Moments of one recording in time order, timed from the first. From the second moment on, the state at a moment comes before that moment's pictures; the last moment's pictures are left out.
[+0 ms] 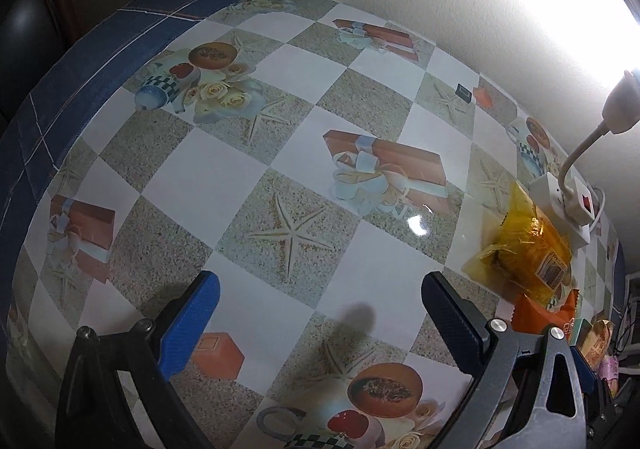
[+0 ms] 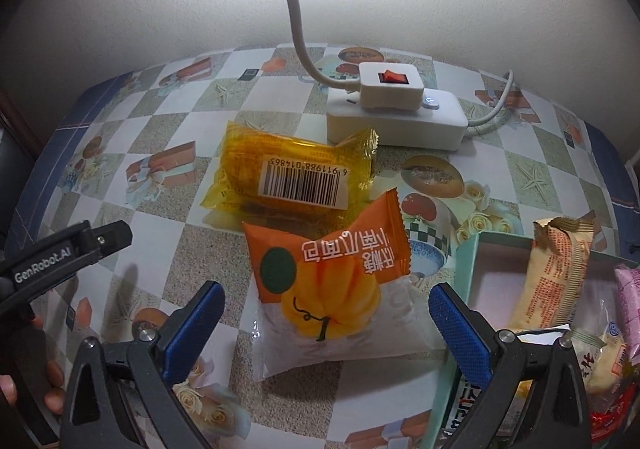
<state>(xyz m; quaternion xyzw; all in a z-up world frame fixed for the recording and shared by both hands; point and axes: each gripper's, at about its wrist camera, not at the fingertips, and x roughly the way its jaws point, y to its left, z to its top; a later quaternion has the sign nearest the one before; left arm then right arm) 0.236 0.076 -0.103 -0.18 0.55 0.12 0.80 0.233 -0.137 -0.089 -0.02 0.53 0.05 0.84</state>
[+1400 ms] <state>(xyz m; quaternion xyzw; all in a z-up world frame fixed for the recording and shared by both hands) 0.245 0.058 -0.095 -0.17 0.56 0.09 0.81 0.229 -0.164 -0.083 0.03 0.52 0.05 0.85</state>
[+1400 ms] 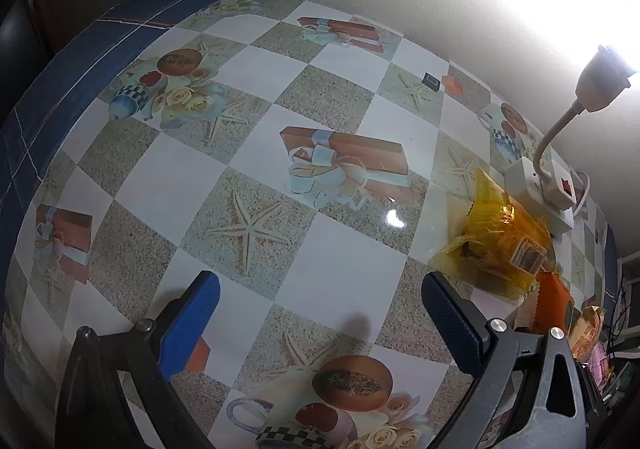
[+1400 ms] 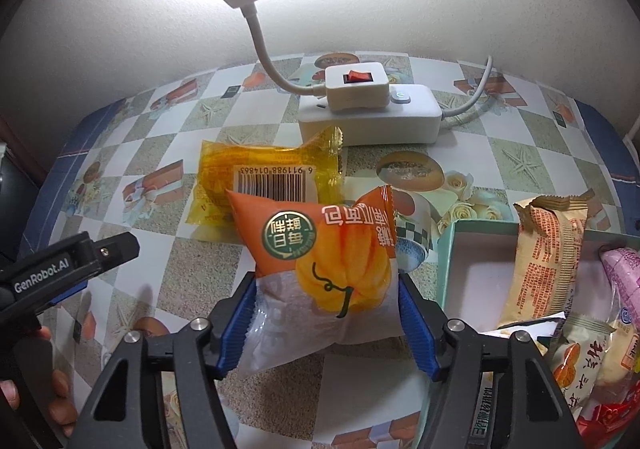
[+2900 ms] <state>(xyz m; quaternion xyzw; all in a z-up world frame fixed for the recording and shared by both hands) 0.295 -0.078 -0.075 -0.07 0.52 -0.03 0.85 0.203 -0.259 0.009 0.11 0.41 -0.01 0.90</state>
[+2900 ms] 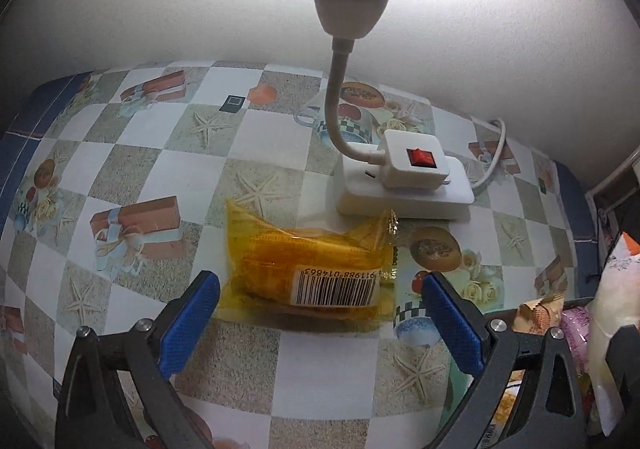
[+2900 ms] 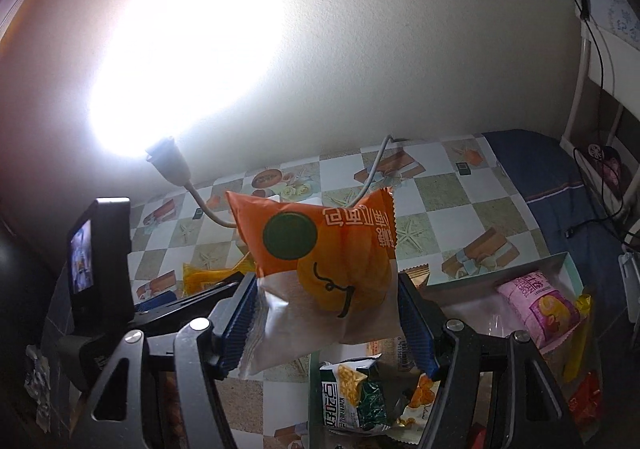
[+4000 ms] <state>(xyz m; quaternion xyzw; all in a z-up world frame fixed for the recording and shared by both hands) 0.254 -0.051 -0.086 -0.14 0.54 0.01 0.83 0.190 -0.275 0.003 0.14 0.44 -0.03 0.89</state>
